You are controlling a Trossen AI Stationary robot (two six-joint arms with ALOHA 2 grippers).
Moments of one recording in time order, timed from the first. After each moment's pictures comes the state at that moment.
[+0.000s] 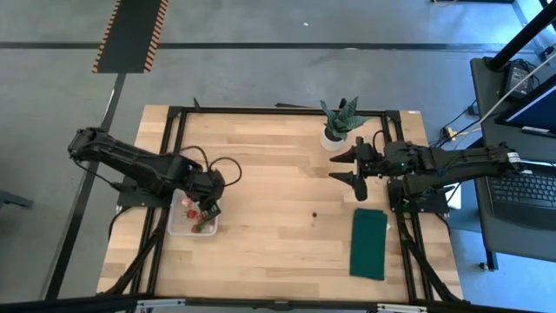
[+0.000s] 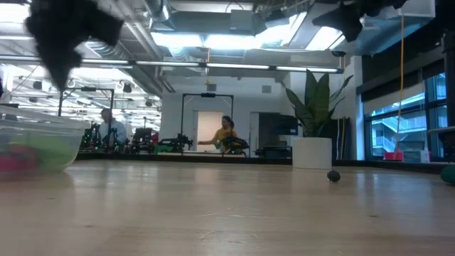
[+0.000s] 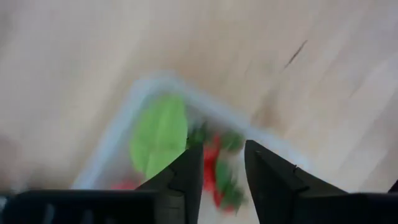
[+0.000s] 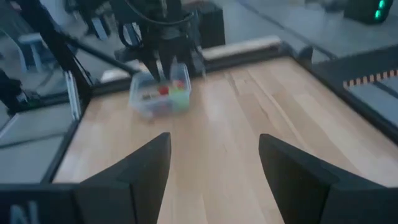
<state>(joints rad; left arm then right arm) -0.23 1.17 0.89 -1.06 0.02 -0.85 0.07 0.80 0.71 -0.18 0.15 0.23</state>
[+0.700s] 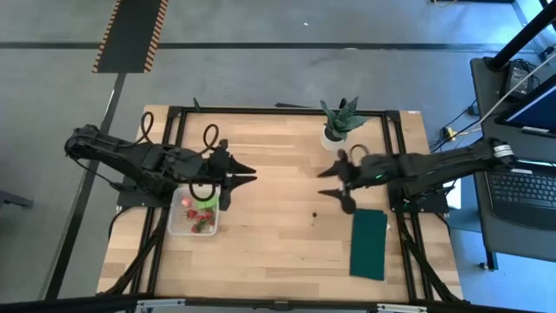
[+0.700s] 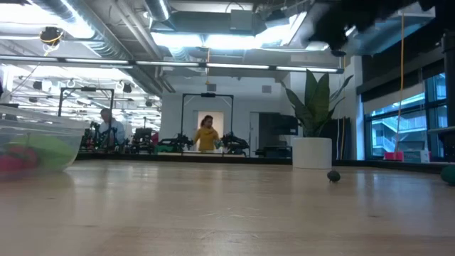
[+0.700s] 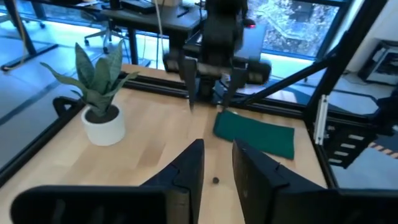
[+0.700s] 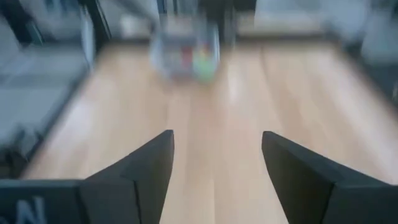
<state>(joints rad) -0.28 1.10 1.11 -0.33 -0.40 -0.26 0.15 1.00 0.71 -0.13 0.10 0.09</state>
